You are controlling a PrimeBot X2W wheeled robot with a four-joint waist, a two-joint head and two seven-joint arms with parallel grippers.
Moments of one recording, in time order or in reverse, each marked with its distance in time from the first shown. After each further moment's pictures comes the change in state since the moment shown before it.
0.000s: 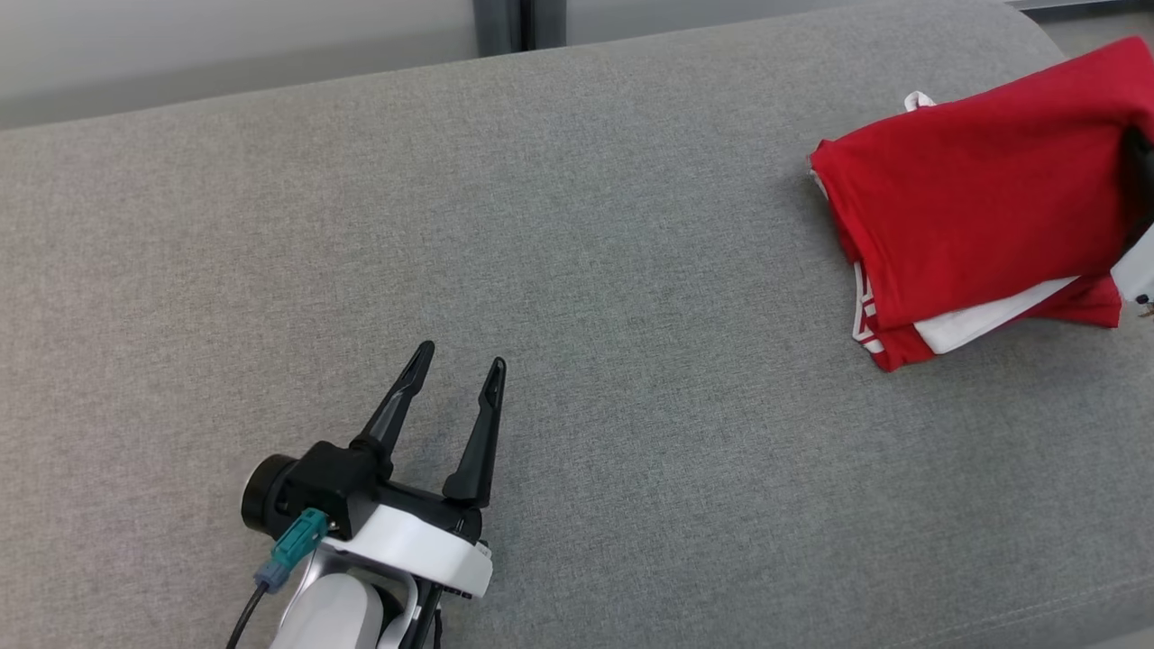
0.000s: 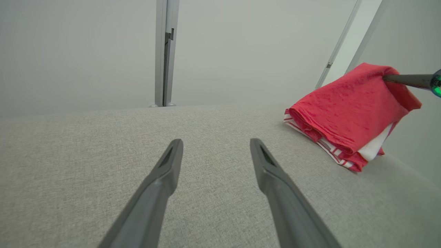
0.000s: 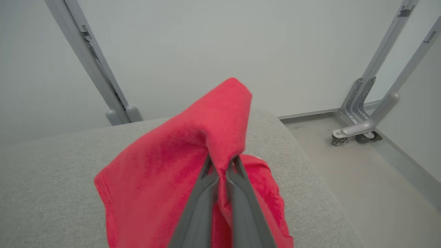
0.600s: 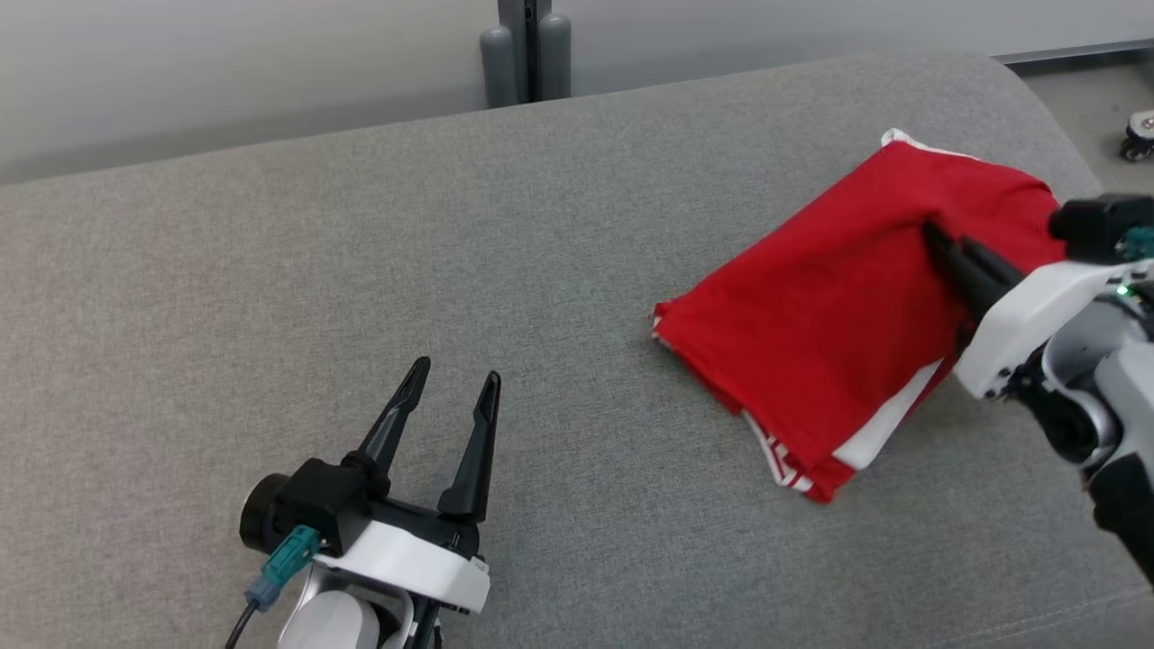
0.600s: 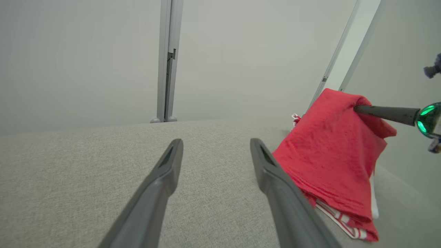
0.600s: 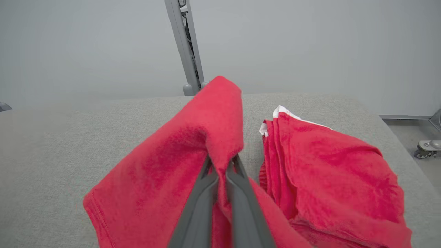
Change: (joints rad) left arm 0.044 0.000 0.009 -0.023 -0.027 -0.001 0.000; right arm 0.228 0.109 -0.011 -0.299 -0.115 0.000 0.093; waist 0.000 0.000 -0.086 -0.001
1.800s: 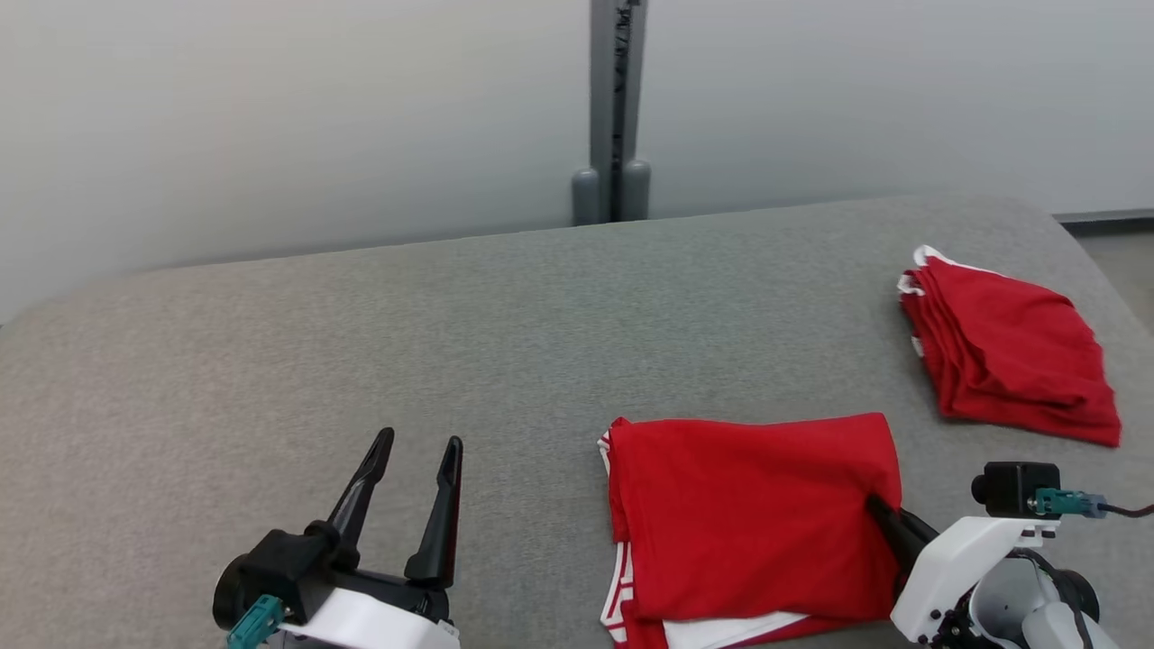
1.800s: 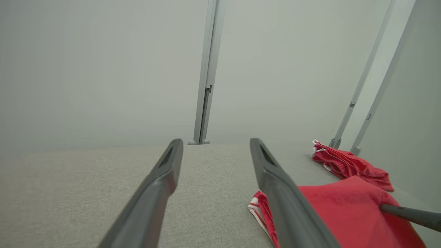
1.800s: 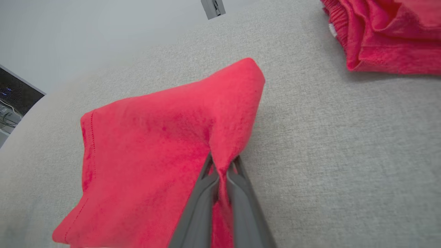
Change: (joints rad) left arm 0.136 0.001 0.080 -0.033 -0.004 -0.021 0.000; right arm 0.485 0.226 -0.341 -0.094 -0.153 0.000 0.160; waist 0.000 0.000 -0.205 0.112
